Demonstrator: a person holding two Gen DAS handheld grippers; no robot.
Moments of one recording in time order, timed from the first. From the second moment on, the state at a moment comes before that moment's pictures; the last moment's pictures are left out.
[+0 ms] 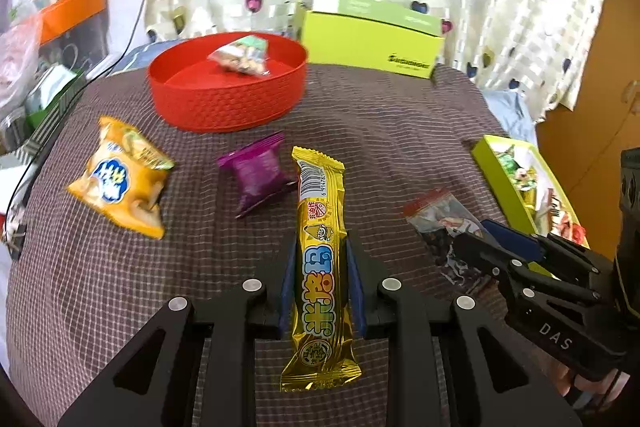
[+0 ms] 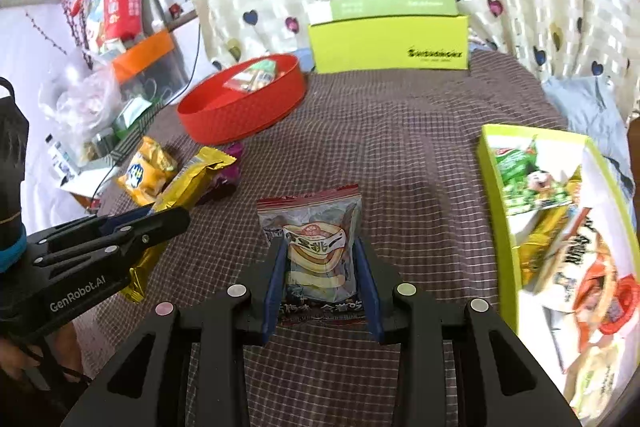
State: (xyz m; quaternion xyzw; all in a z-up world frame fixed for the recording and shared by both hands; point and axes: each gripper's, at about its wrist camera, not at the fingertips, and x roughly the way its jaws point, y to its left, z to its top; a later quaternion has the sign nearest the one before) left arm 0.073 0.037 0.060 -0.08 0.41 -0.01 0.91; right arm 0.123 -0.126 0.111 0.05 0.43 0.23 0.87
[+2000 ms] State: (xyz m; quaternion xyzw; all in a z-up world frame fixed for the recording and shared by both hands) left arm 0.124 -0.160 0.075 -0.02 0.42 -0.18 0.89; right arm 0.156 -0.319 0.125 0.11 0.40 0.06 0.91
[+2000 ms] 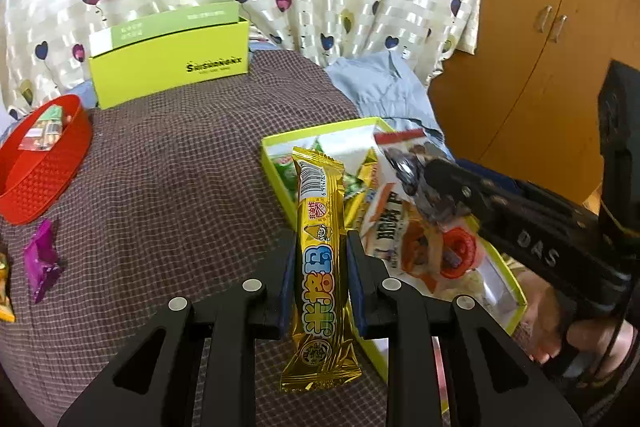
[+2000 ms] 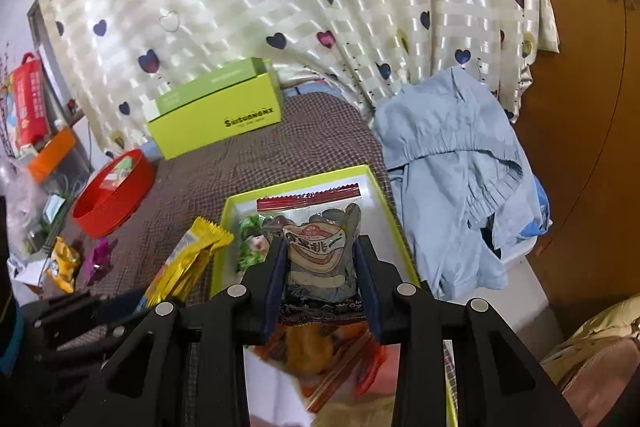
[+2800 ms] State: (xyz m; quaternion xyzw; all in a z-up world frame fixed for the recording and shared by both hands) left arm 0.121 -0.202 0.056 -0.01 0.44 -0.22 0.87; right arm 0.205 -0.336 0.089 0.11 0.44 0.05 0.89
